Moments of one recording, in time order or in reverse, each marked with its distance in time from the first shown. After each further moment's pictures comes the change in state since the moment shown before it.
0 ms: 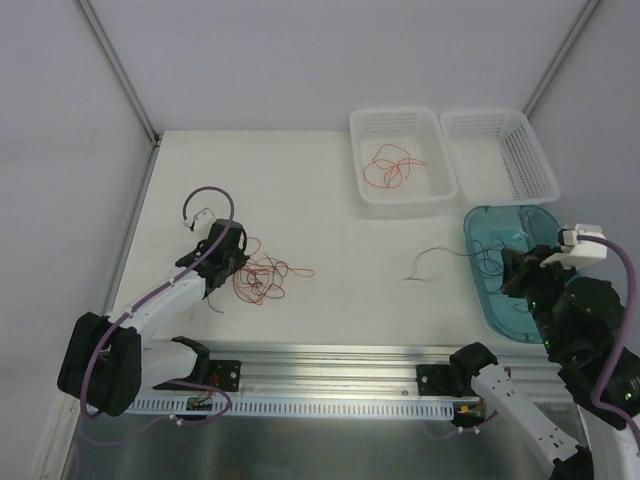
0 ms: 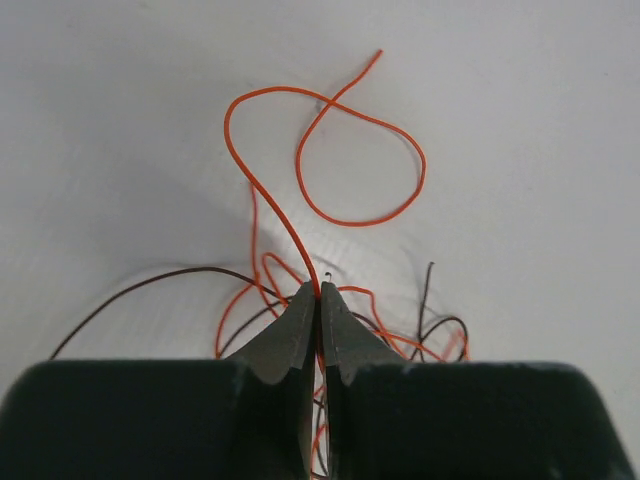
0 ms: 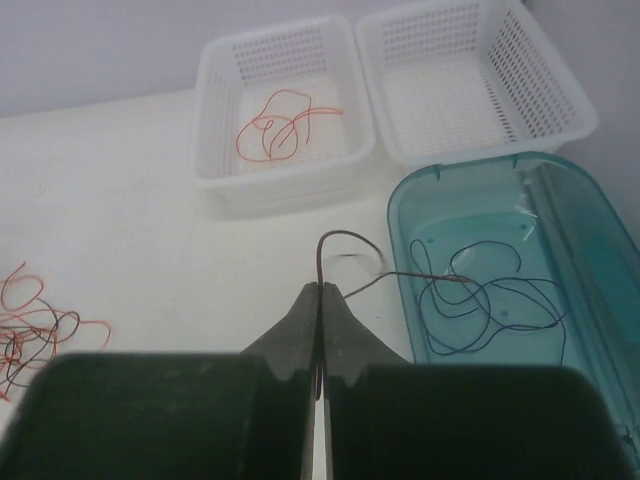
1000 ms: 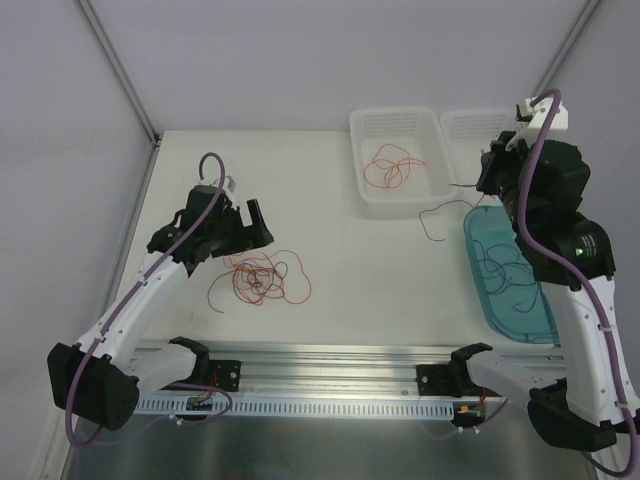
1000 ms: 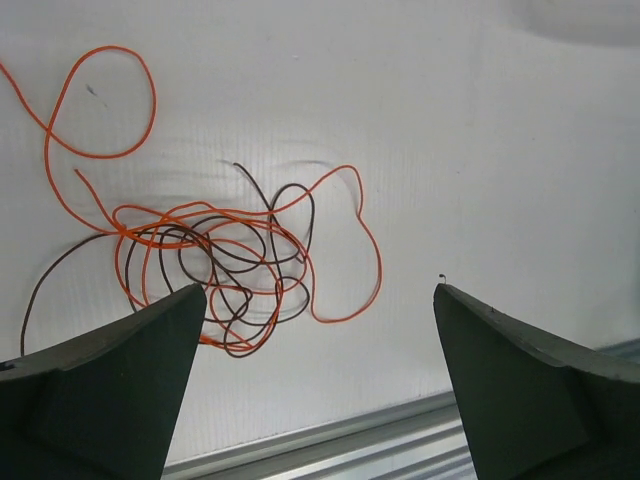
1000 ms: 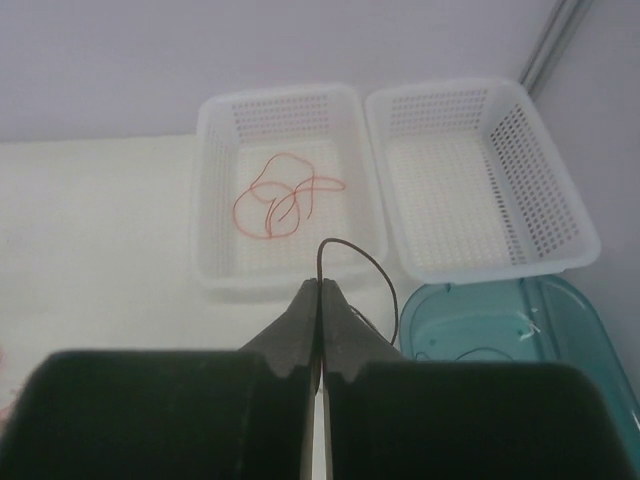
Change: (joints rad) left arm 0.064 -0.082 0.323 -0.349 0.454 0.314; right arm -0.095 0.564 0.388 0.166 -0.080 -0.125
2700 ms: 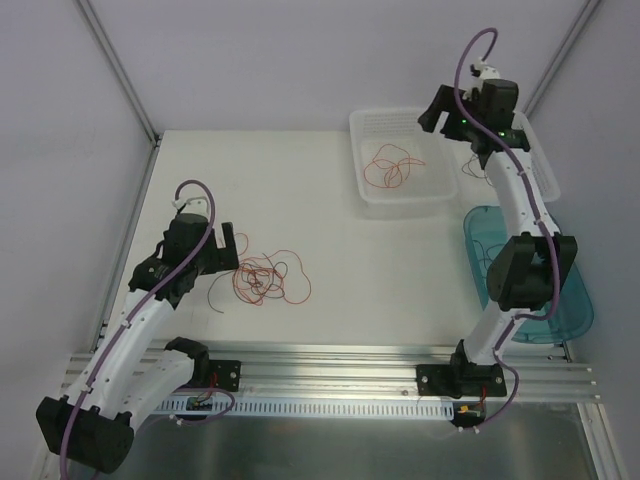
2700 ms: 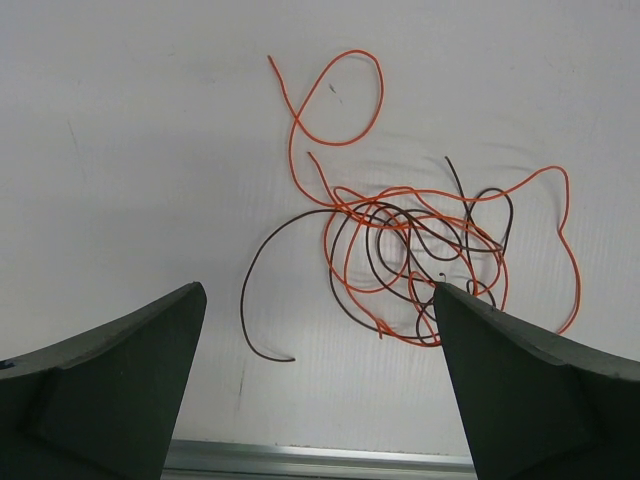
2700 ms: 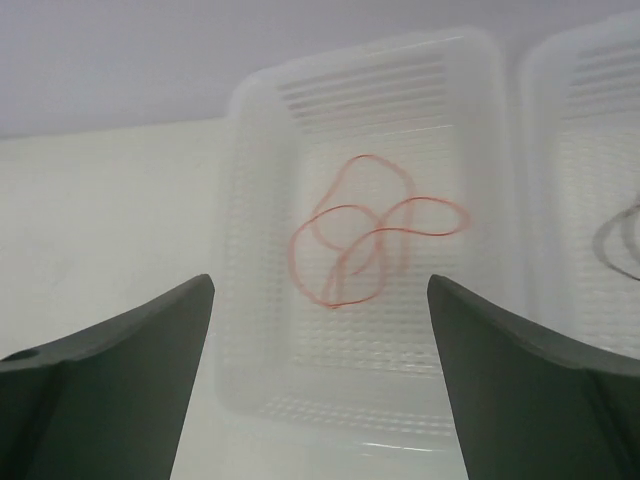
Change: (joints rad) left arm 0.051 -0.245 -0.116 -0.118 -0.298 0.234; right arm -0.398 0.816 0.229 0.412 -0.573 0.154
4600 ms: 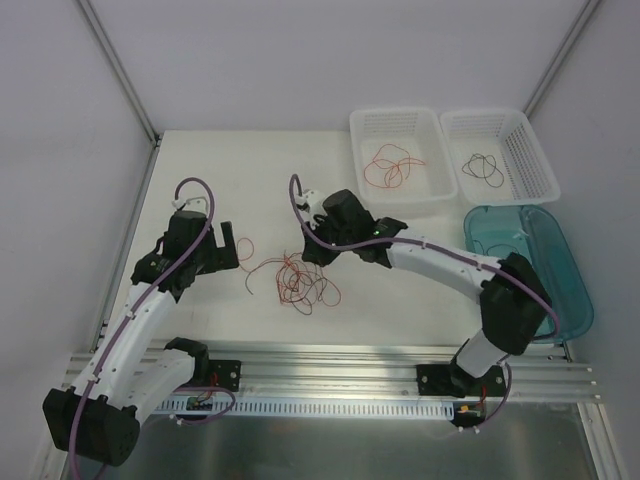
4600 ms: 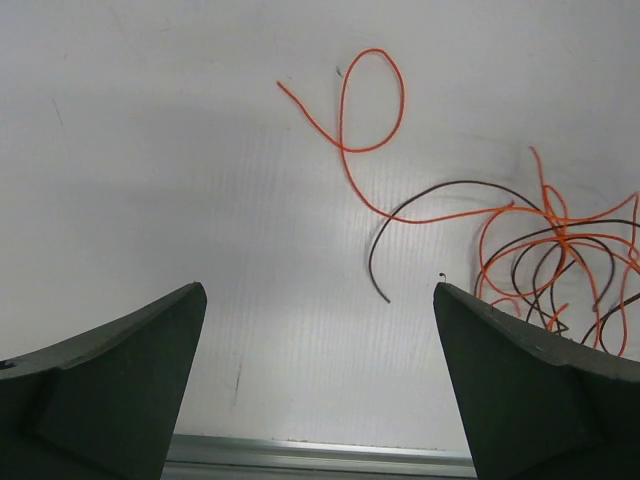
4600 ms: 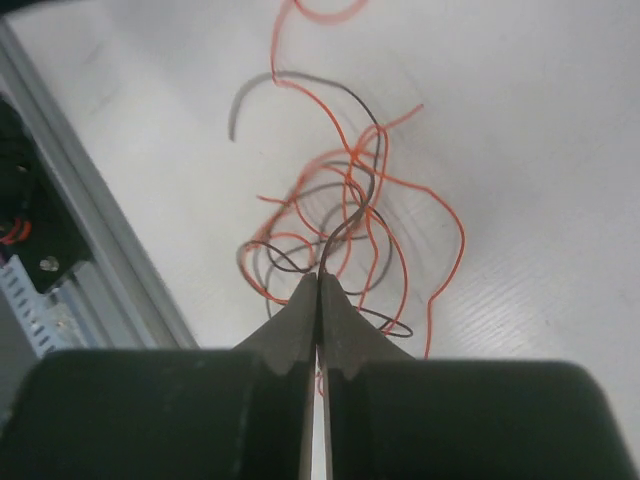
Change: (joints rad) left arm 0.054 0.038 -0.002 0.000 0.042 -0.003; right arm 0.891 -0.130 -0.618 0.129 -0.061 -0.101
